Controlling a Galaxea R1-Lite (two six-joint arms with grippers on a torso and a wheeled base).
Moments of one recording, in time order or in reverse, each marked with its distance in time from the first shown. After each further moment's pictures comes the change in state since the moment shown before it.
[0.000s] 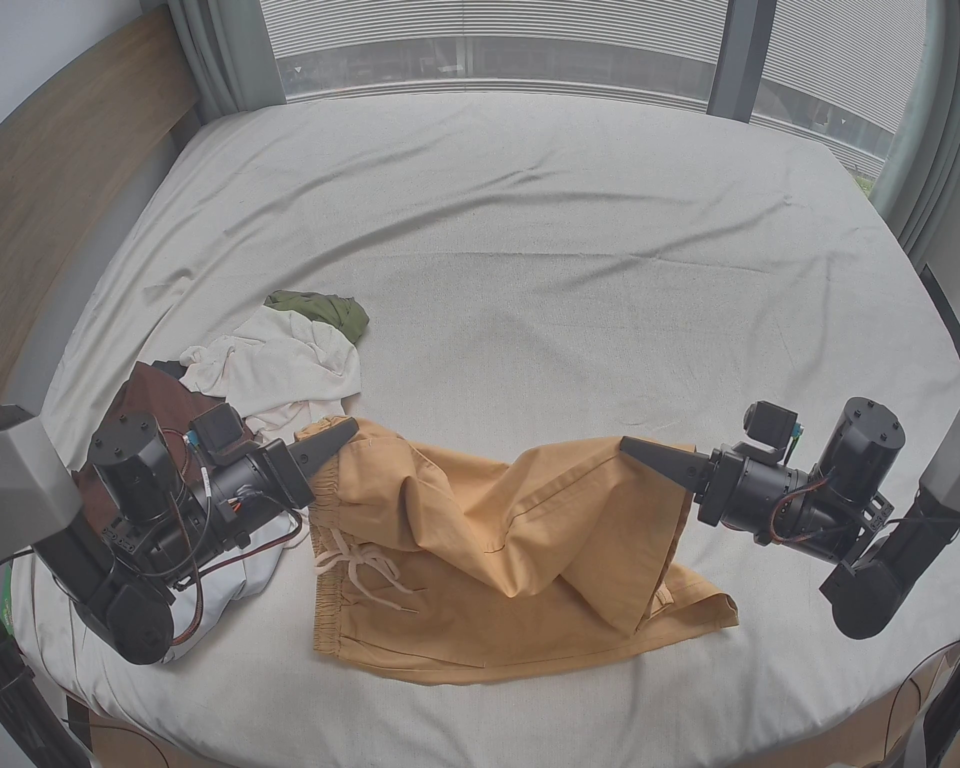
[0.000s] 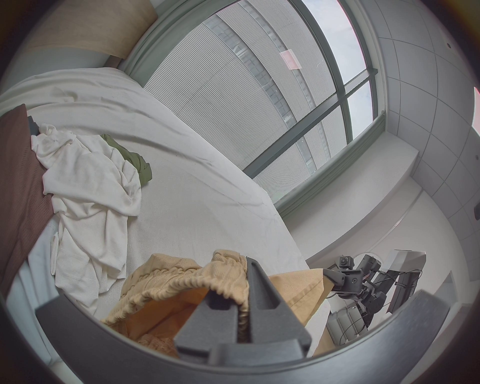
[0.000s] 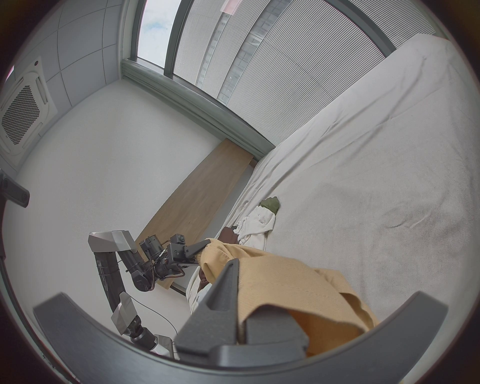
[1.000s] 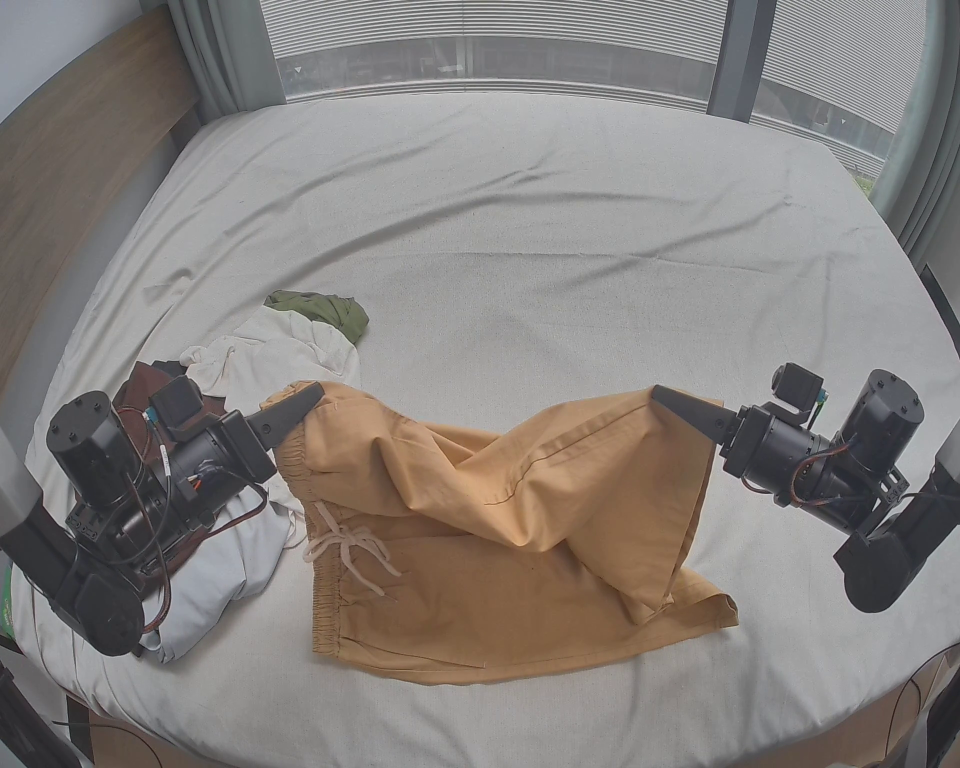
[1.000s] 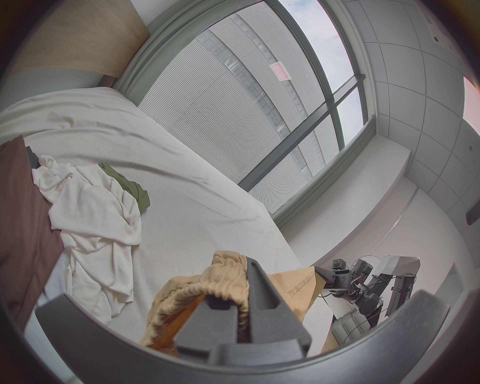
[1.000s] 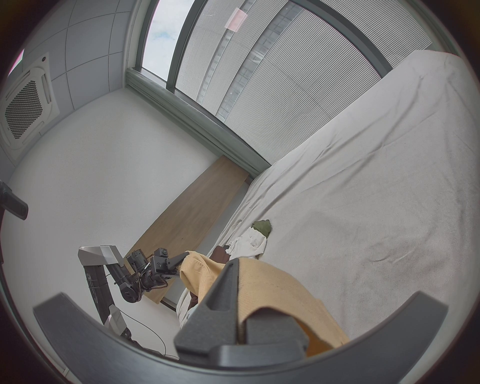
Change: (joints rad) left arm 0.070 -0.096 0.005 0.000 -0.036 0.002; right arm -0.081 -0.031 -0.061 -0.001 -0.009 0.021
